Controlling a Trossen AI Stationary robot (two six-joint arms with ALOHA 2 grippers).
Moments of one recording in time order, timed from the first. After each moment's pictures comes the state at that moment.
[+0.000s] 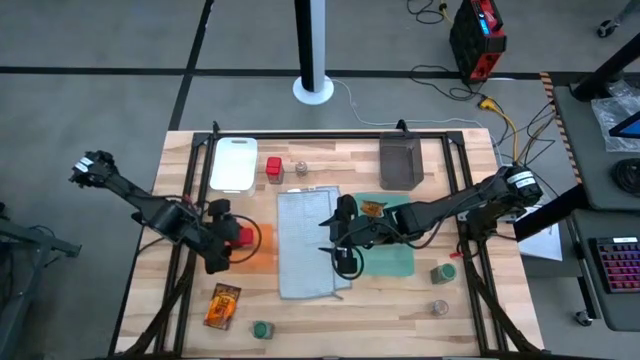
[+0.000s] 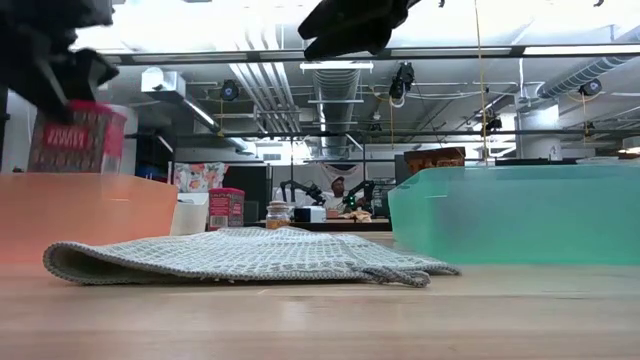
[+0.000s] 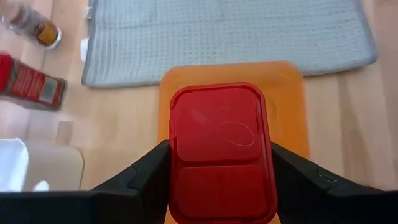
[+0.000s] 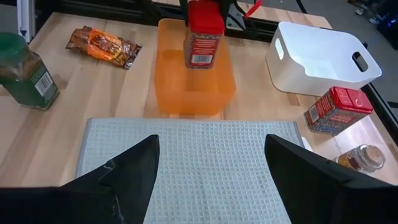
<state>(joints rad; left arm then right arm) -0.55 0.90 0.71 -0.93 -0.41 -0.50 0.24 1.65 1.23 -0.17 0.28 0.01</state>
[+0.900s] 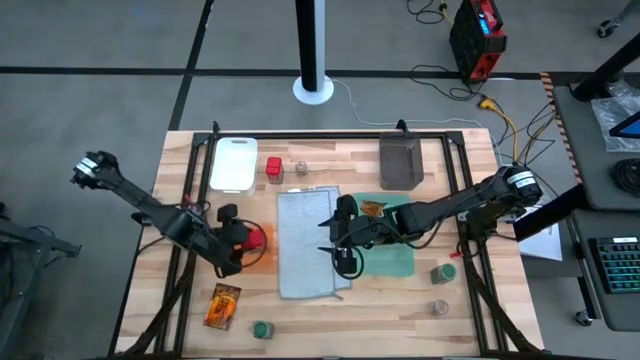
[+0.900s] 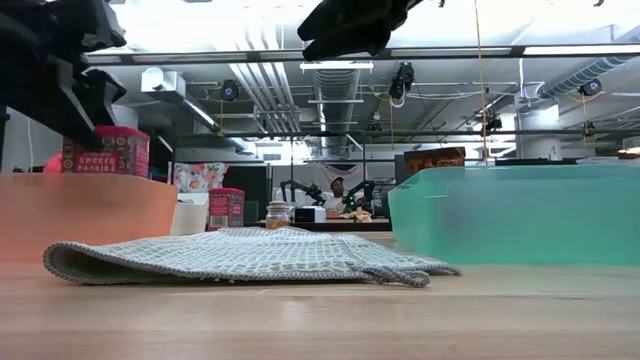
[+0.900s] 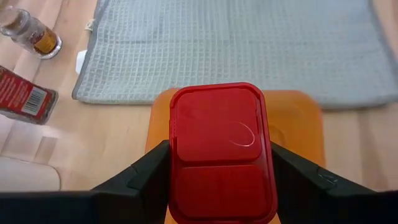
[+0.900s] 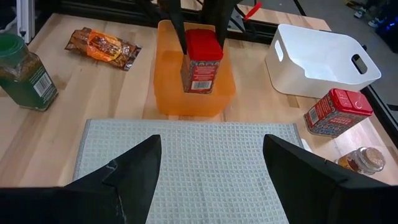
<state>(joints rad) -0.55 0.98 0.60 -0.68 -0.50 -0.53 0.24 1.65 1.22 -0.14 0.28 0.00</state>
